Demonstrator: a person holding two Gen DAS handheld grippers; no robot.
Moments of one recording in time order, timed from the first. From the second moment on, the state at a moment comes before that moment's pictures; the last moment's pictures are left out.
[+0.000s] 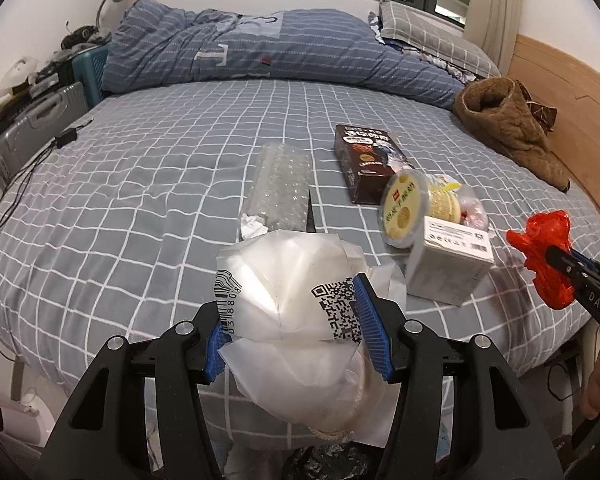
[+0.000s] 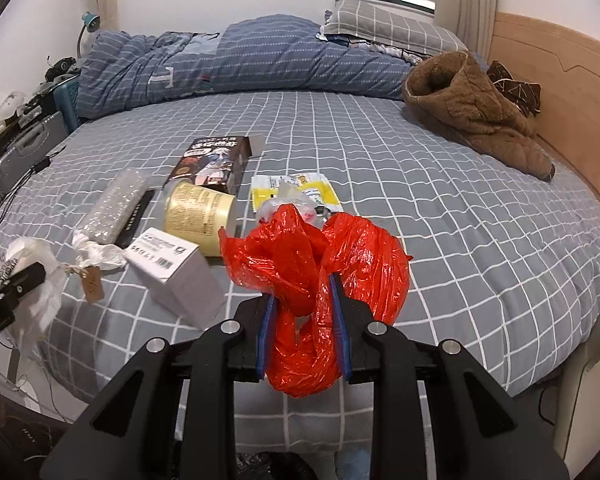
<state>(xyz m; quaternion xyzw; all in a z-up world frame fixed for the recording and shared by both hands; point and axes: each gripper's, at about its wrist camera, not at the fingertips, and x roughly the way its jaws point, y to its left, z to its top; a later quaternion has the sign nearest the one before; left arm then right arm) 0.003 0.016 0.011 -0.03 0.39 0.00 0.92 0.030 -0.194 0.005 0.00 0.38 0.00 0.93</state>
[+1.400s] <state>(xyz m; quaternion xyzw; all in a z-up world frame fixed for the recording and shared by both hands) -0.118 -0.004 0.036 -0.05 0.40 0.00 0.92 -0.105 -0.140 0.049 0.00 0.36 0.04 0.93</state>
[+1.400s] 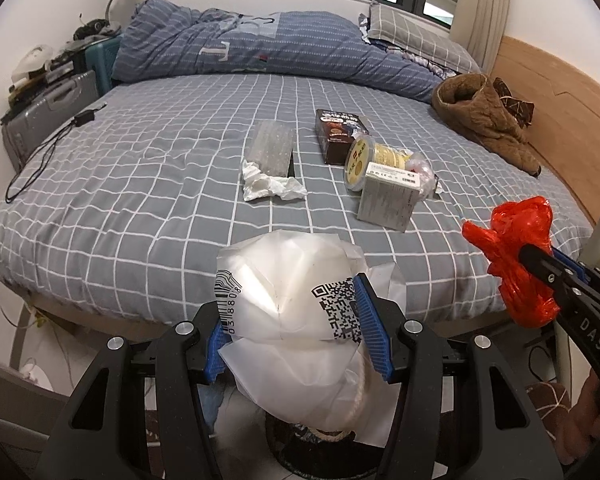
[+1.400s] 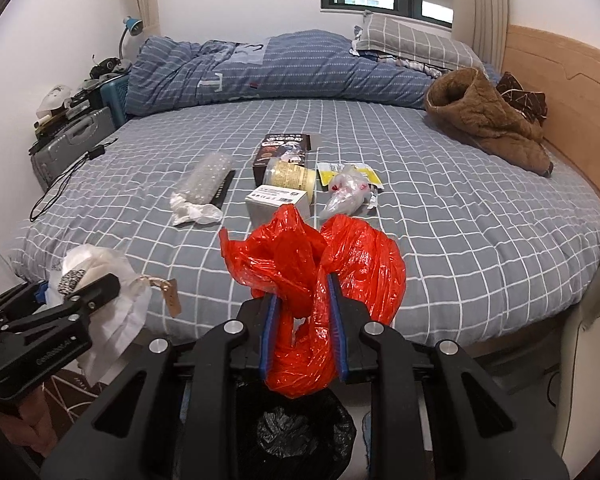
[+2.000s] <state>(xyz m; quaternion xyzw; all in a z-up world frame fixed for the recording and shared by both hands) -0.167 -0.005 0.036 -0.04 0.41 -0.01 0.91 -0.160 -0.119 0.051 -0.01 0.38 0.05 0.93</state>
